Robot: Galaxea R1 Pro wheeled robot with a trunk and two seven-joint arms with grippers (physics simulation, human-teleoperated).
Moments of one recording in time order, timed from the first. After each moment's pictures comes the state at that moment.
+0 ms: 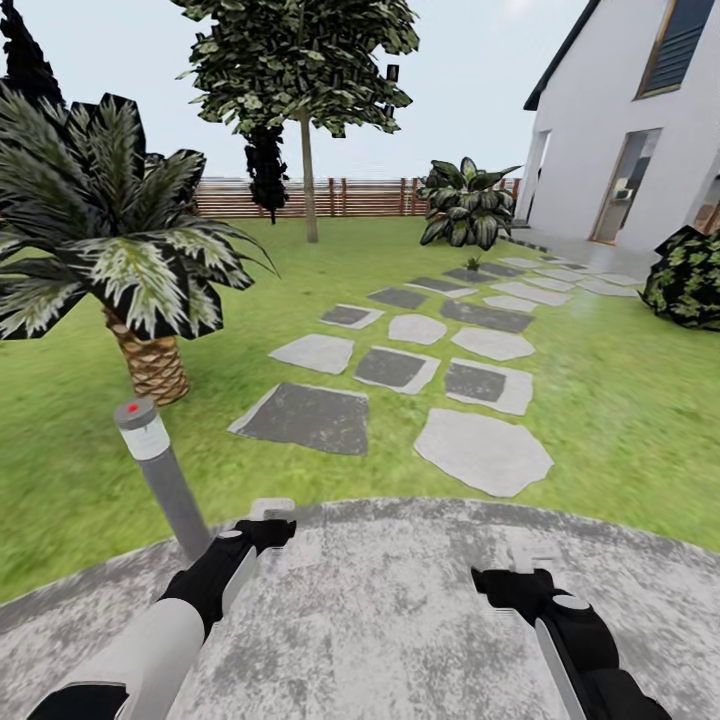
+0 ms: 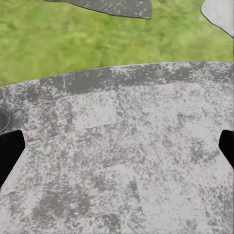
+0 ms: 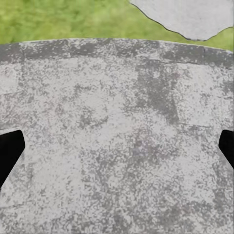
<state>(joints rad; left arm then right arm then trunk) -0.74 -0.05 0.00 -0.45 0.01 0.21 -0.01 -0.18 -0.05 -0.01 -1.47 -0.01 0.72 0.00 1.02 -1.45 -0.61</state>
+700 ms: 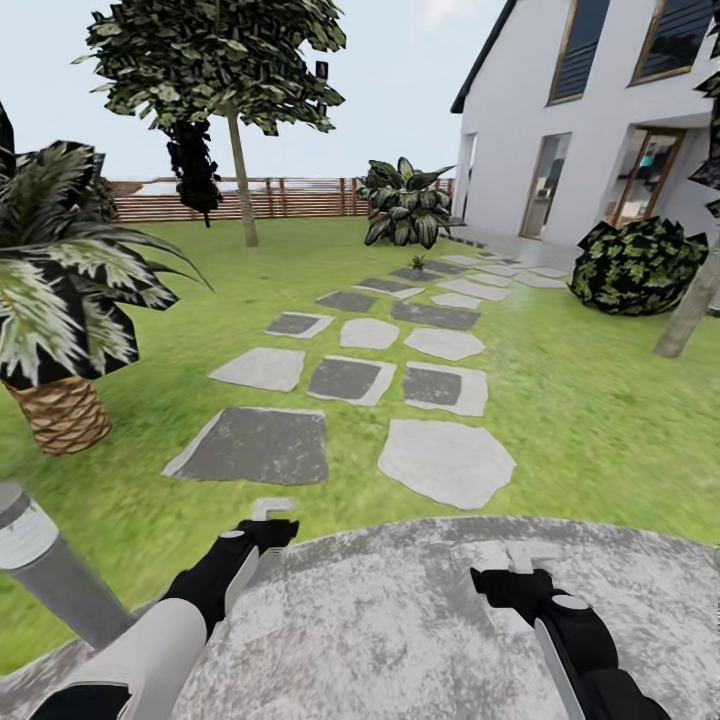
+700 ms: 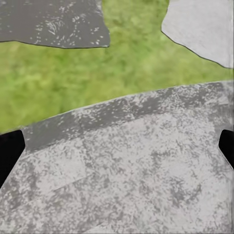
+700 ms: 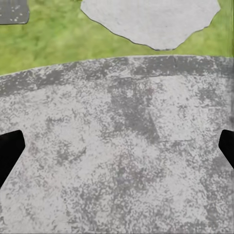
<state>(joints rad) -0.74 -0.06 0.00 -0.45 0.01 0.21 -0.01 -0.18 -0.04 -0.01 -1.47 -0.01 0.72 0.00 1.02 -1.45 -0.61</state>
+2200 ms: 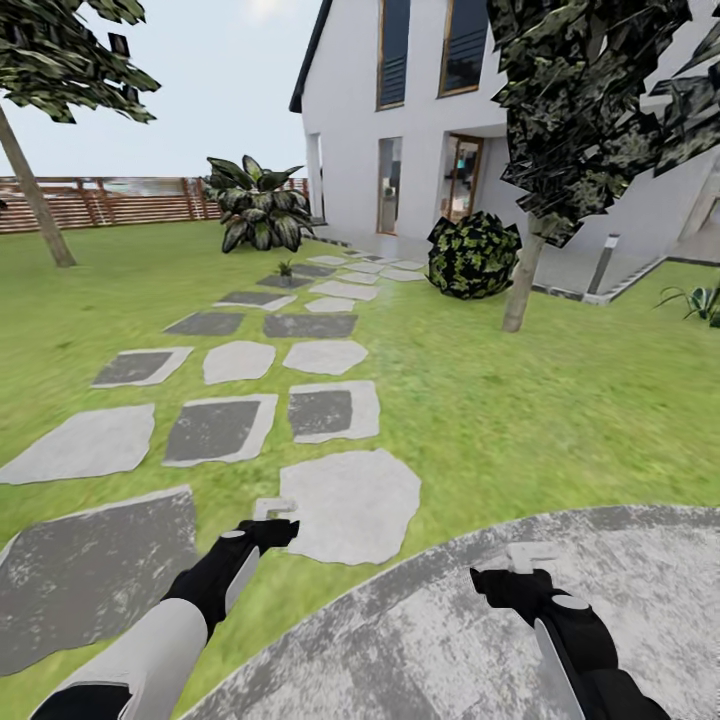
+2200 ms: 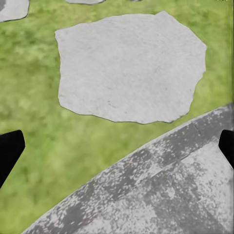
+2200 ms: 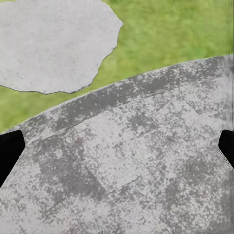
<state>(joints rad) -0.74 -0.06 0.00 -0.45 0.01 0.21 -0.01 -0.18 -0.04 -0.01 -1.47 -0.01 0.72 0.00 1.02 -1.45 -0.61</state>
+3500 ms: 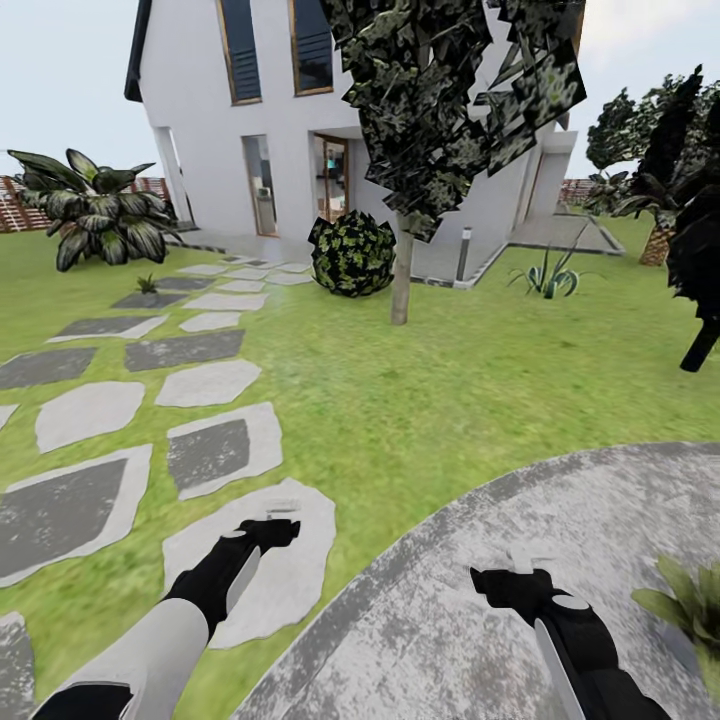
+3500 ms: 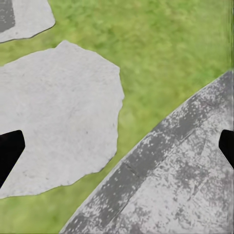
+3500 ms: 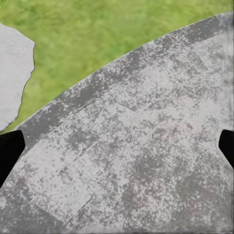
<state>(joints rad) -0.74 -0.07 0.00 -0.45 0.01 0.21 -0.01 -0.18 -0.04 -0.01 -1.47 -0.02 0.72 0.00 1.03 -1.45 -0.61</state>
